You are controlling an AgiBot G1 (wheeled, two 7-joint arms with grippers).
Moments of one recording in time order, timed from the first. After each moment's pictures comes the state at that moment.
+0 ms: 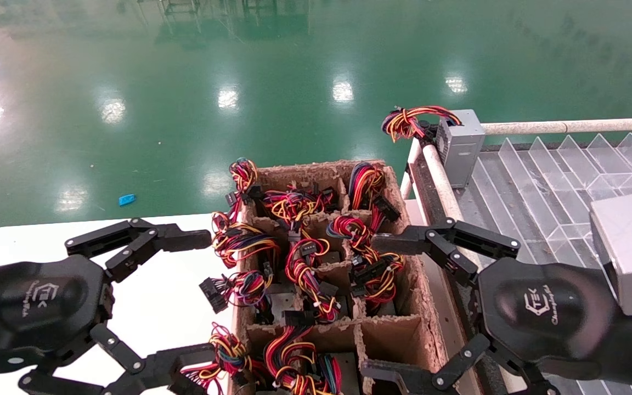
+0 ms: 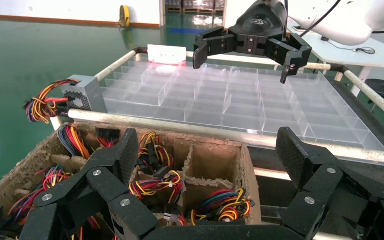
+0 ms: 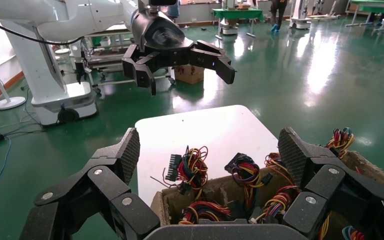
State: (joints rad) left arm -1.11 0.56 0.42 -1.24 0.63 1.43 -0.11; right arm 1.08 -0.61 -0.28 1.28 -0.73 -1.49 0.18
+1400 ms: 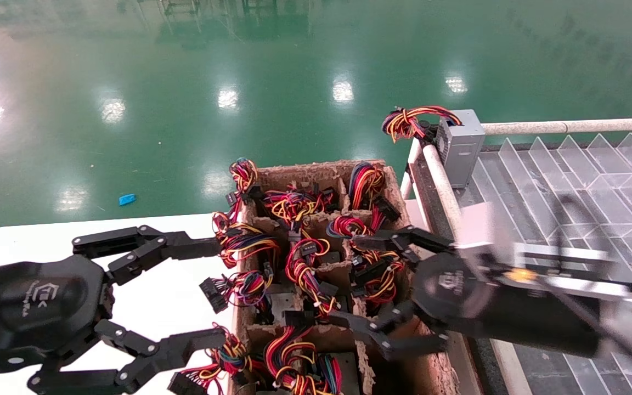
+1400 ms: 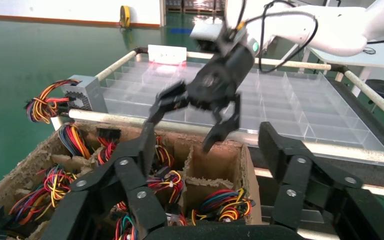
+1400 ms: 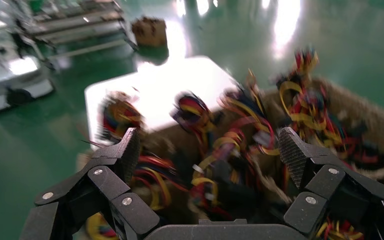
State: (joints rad) left arm -1.11 0.56 0.42 -1.24 0.63 1.43 -0.11; right arm 1.11 -0.73 -0.39 1.23 -0.99 -1.27 0.23
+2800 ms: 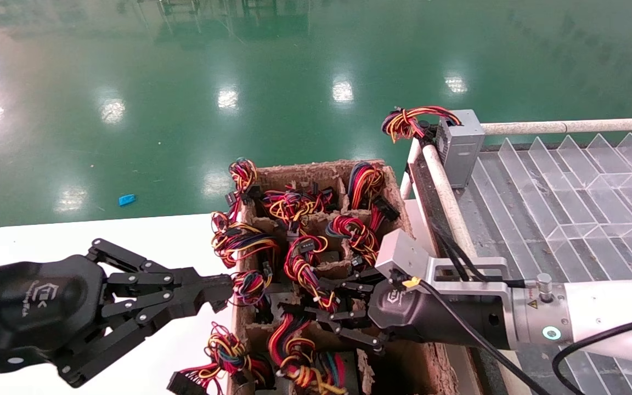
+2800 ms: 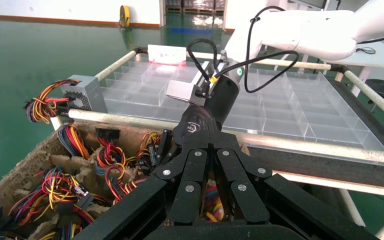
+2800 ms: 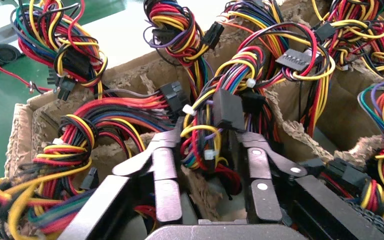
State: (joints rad) left arm -1.11 0.56 0.42 -1.24 0.63 1.43 -0.11; right arm 1.19 -0.84 -0.55 1.22 -1.26 -1.20 0.39
